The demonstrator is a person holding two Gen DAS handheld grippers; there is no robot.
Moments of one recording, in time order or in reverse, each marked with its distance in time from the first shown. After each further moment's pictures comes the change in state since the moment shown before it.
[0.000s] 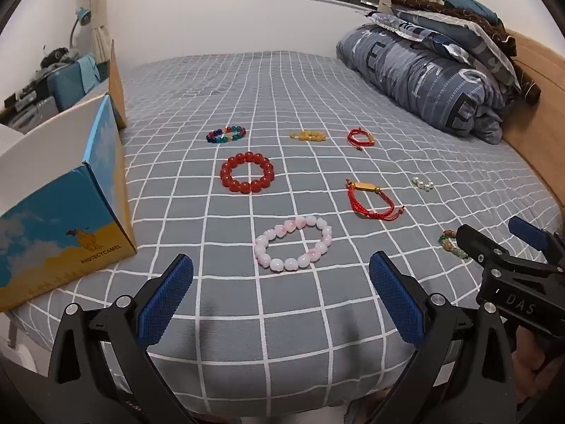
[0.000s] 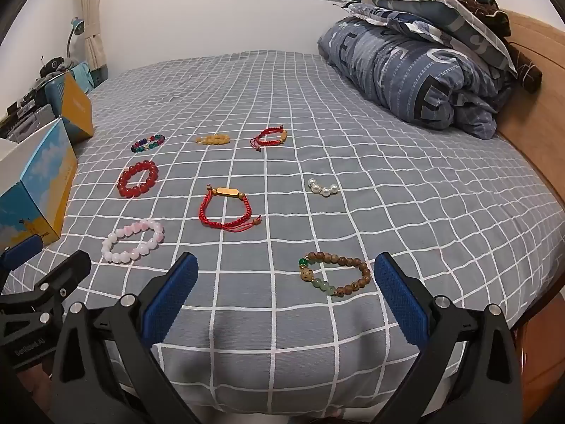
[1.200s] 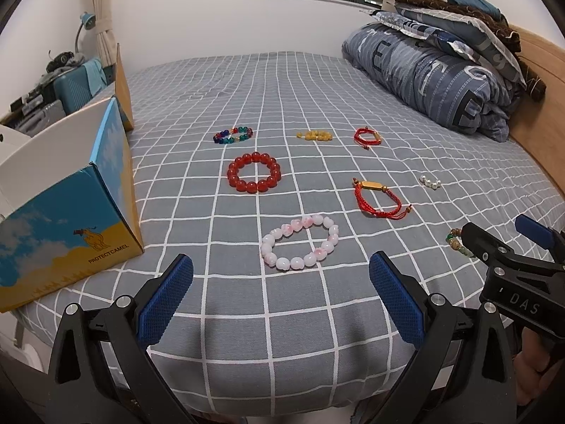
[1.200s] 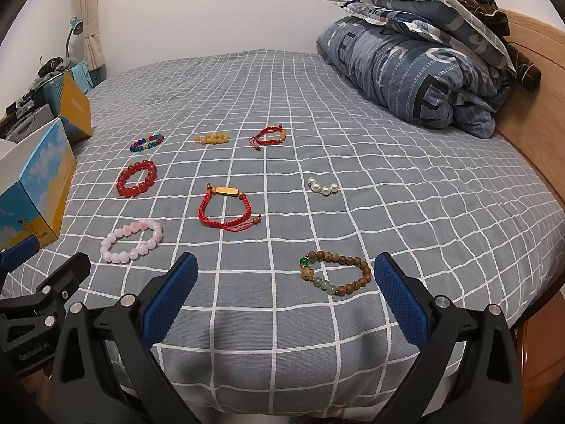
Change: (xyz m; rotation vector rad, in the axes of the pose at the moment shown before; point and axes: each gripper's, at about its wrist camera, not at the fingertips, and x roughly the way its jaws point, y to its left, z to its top) left arm 0.000 -0.003 0.000 0.022 0.009 0.038; right arm 0.002 -0.001 -0.001 -0.007 -0.004 -0.007
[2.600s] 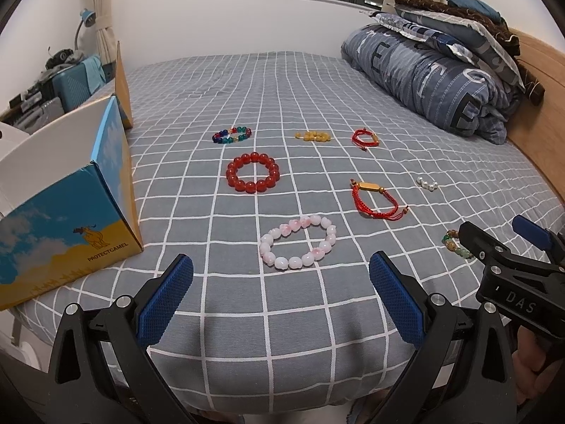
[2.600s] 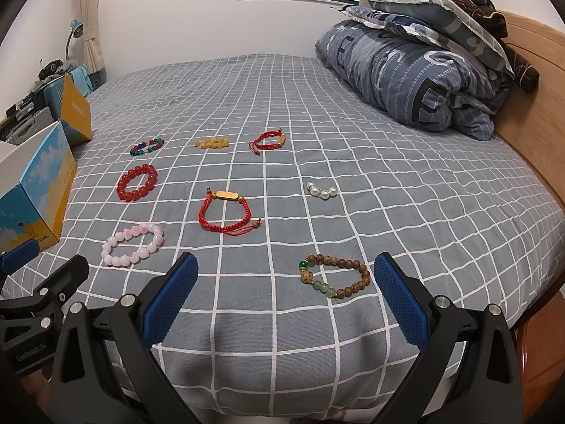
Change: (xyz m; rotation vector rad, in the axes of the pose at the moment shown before) left arm -0.002 -0.002 -0.001 -0.009 0.001 -0.013; right arm -0.005 0.002 0.002 0.003 -0.016 -0.004
